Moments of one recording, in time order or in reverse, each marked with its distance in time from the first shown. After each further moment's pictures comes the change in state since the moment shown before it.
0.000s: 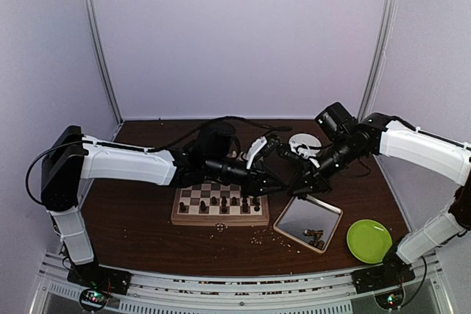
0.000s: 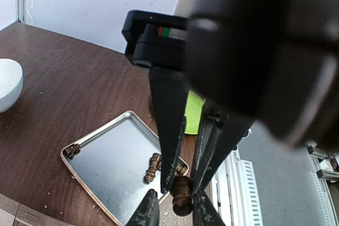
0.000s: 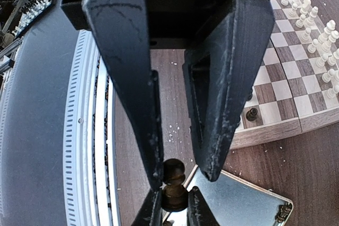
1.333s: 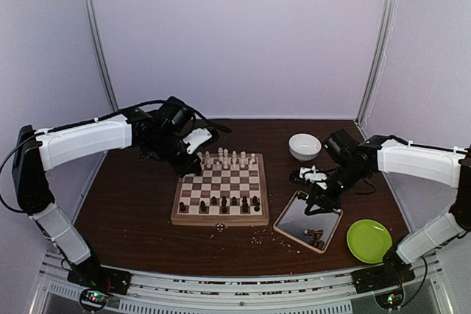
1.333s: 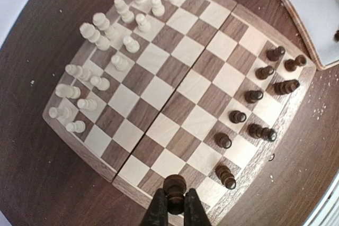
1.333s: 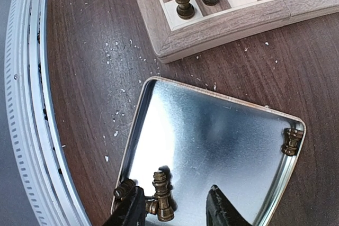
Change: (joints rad) left arm 0.269 -0.209 0.095 -0.981 -0.593 0.418; right arm -0.091 -0.013 -0.251 0.076 0.241 -0.016
